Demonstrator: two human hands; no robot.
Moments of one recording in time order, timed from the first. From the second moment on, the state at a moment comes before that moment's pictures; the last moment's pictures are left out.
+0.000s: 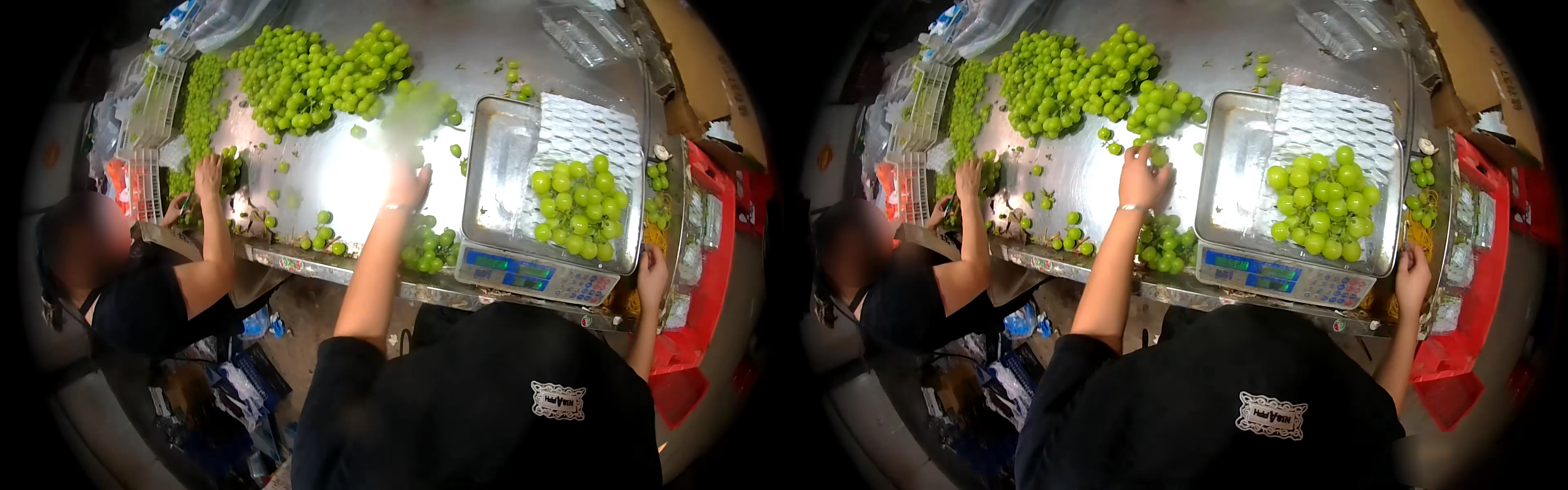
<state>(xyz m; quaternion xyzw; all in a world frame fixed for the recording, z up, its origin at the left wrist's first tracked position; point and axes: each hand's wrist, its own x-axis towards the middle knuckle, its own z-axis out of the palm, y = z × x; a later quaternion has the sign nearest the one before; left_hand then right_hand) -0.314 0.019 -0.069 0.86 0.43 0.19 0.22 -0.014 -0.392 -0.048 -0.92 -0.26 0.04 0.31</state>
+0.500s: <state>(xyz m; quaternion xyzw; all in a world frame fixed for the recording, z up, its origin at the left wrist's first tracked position) -0.259 -0.077 0.019 0.80 0.22 0.35 0.44 -0.028 -0.297 0.040 -0.85 -0.23 0.06 0.48</state>
